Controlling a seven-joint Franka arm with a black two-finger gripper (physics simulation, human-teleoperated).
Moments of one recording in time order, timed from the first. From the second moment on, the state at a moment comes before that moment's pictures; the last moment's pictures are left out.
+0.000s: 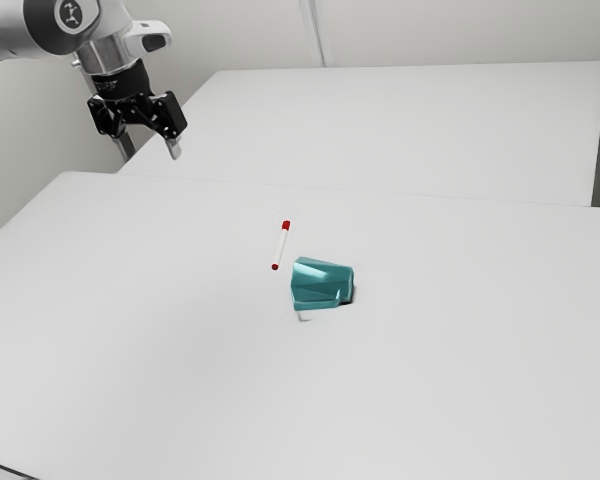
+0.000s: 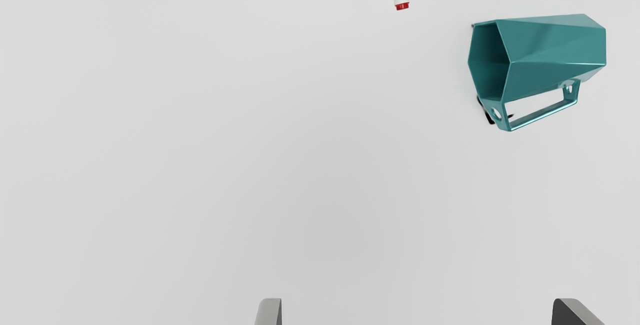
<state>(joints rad) 0.01 -0.02 0.01 -1.55 0.01 1.51 -0.01</state>
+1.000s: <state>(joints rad) 0.02 0.04 0.02 -1.91 -0.38 1.96 0.08</state>
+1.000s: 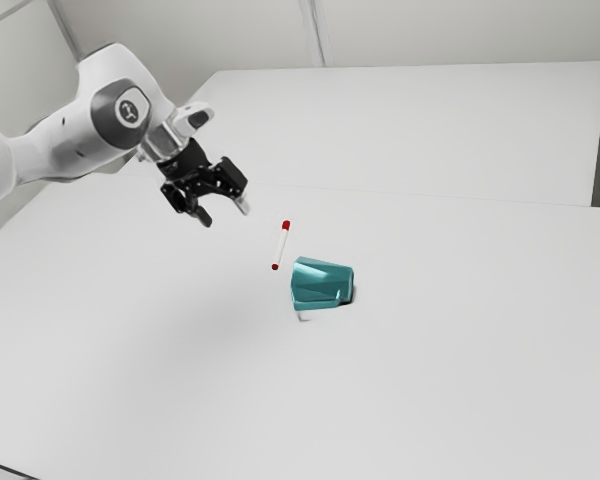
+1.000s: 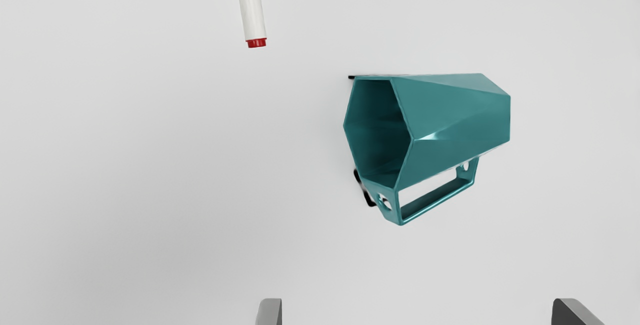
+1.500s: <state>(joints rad) 0.02 0.09 0.06 -2.15 -1.00 2.16 0.47</state>
